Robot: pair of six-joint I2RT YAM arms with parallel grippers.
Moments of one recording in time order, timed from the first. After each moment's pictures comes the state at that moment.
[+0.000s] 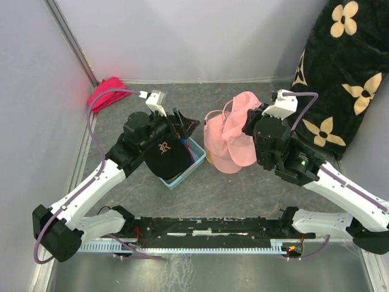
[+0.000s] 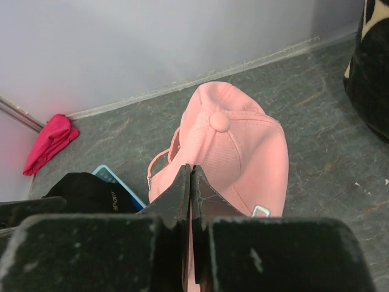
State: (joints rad) left arm -0.59 1.07 0.93 0.02 0.13 -0.49; right arm 0.98 1.05 1.28 -0.43 0.99 0.52
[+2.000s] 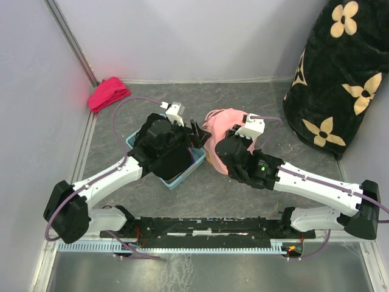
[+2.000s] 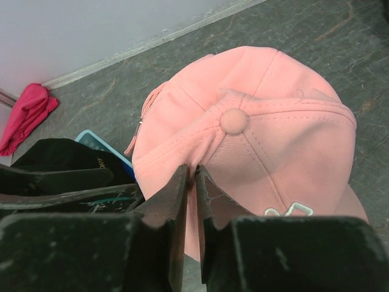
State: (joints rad) left arm -0.69 1.23 0.81 0.20 0.05 -0.48; right arm 1.12 1.21 1.07 -0.36 1.13 0.84
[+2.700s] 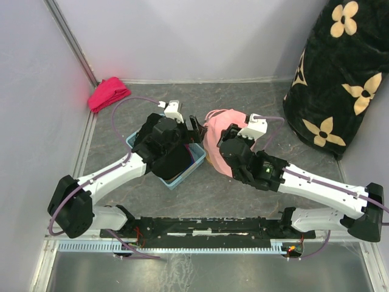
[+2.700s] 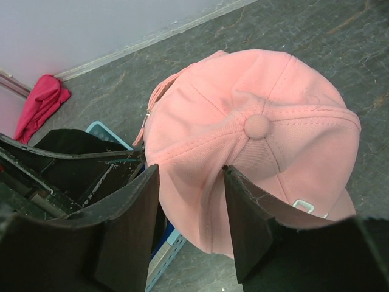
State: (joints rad) left arm -0.70 1.30 0.86 0.13 -0.16 -0.52; right arm 1.12 1.17 1.05 -0.36 1.08 0.84
